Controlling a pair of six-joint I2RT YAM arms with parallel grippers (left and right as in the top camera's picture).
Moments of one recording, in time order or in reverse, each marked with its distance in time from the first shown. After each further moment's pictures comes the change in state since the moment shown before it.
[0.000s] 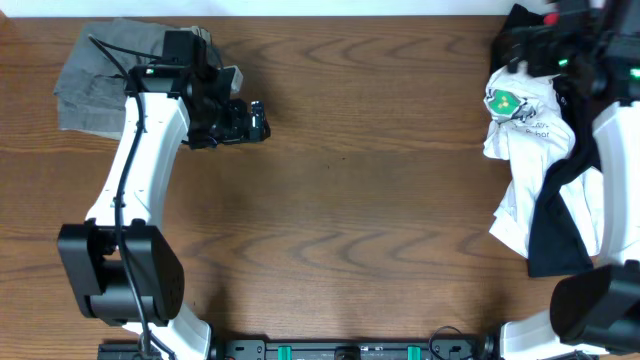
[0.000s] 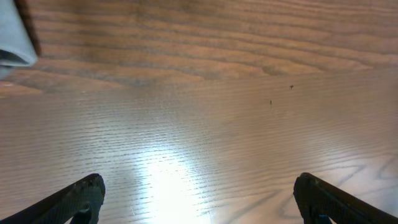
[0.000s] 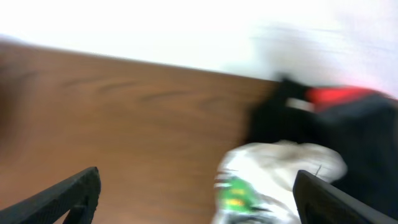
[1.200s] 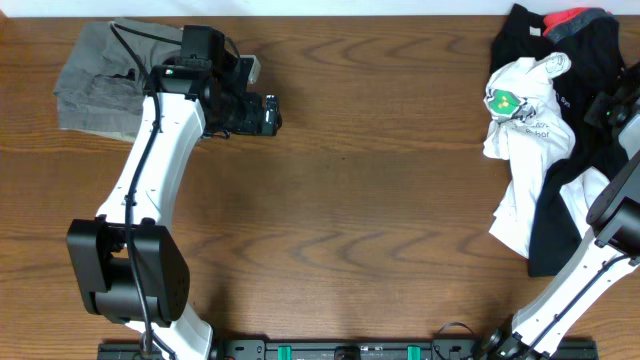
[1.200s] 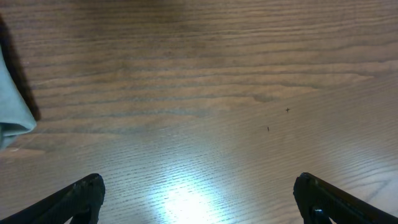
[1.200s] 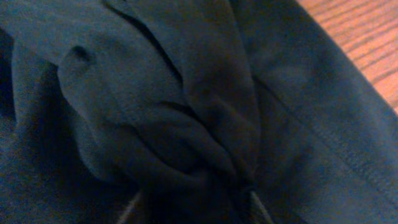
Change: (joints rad) left arm -0.063 0.003 -0.008 0.140 -0.045 0.052; right arm -0.373 0.671 0.013 0.438 0.127 0.092
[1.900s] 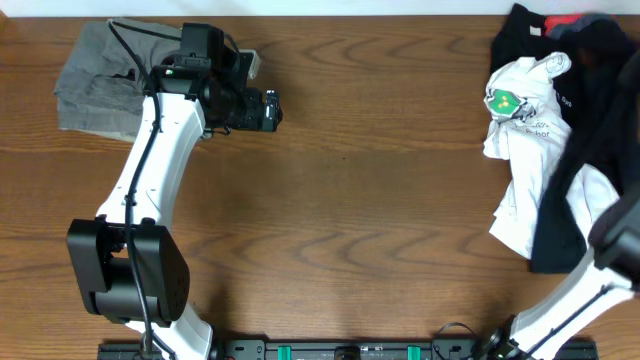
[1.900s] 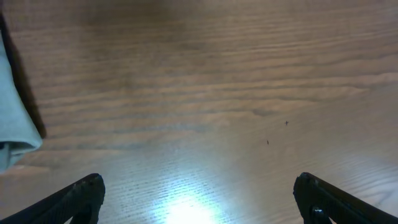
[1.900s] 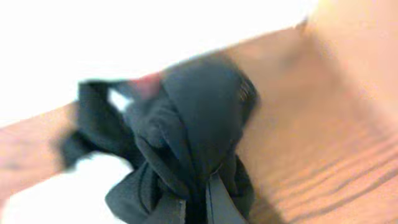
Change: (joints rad) left arm 0.000 0.000 -0.001 0.053 0.001 -0.001; right arm 0.007 -0.285 0.215 -0.278 -0.122 0.034
